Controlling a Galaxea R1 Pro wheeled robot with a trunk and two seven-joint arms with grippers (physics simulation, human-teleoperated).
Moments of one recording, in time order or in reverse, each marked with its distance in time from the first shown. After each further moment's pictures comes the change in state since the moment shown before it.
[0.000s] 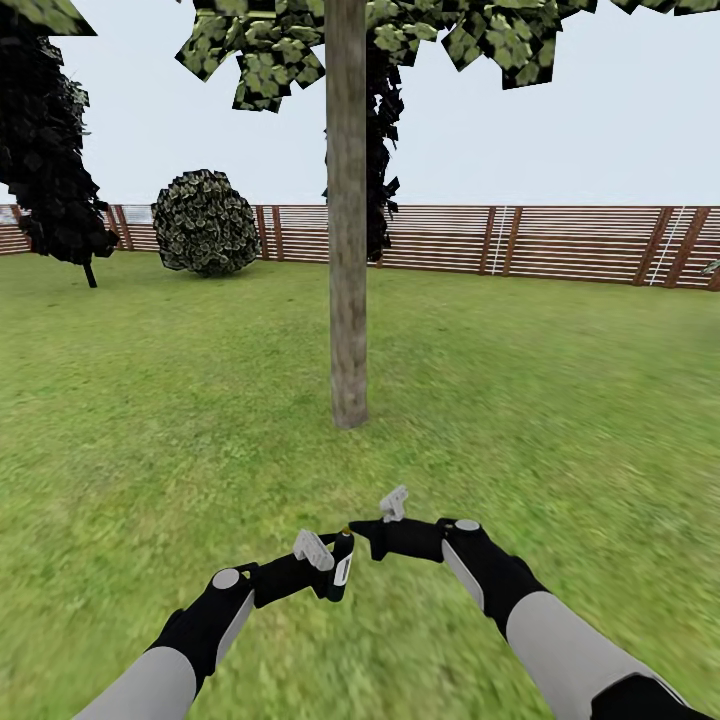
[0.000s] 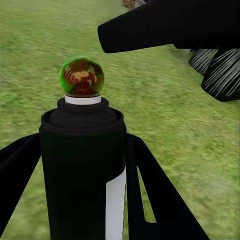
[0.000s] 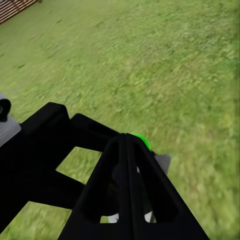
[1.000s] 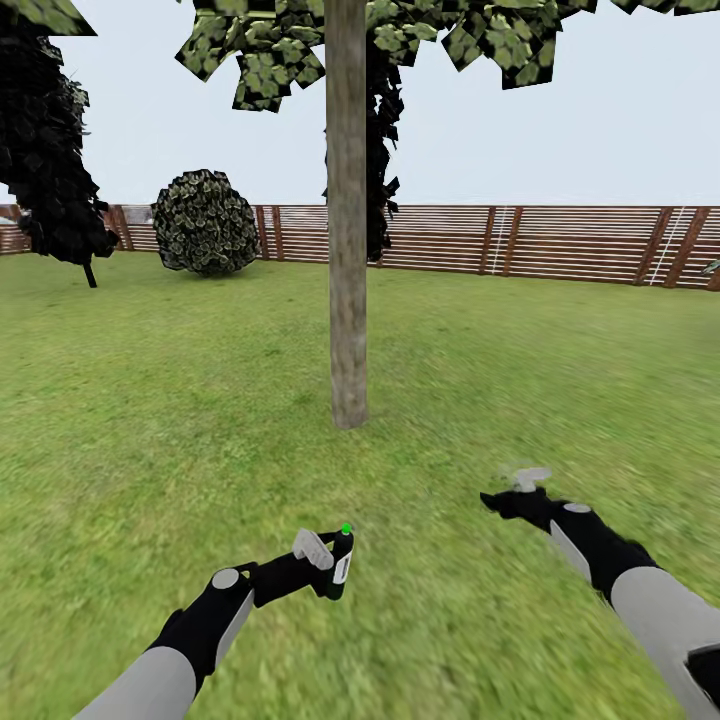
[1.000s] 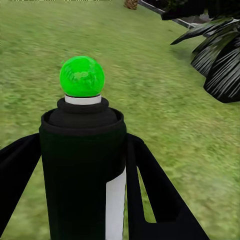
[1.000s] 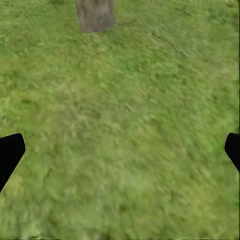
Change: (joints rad) left arm 0.000 0.000 0.004 -0.002 0.000 -0.003 0.007; right arm -0.093 -0.322 -0.074 0.122 -0.001 -0.006 -0.543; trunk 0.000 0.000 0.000
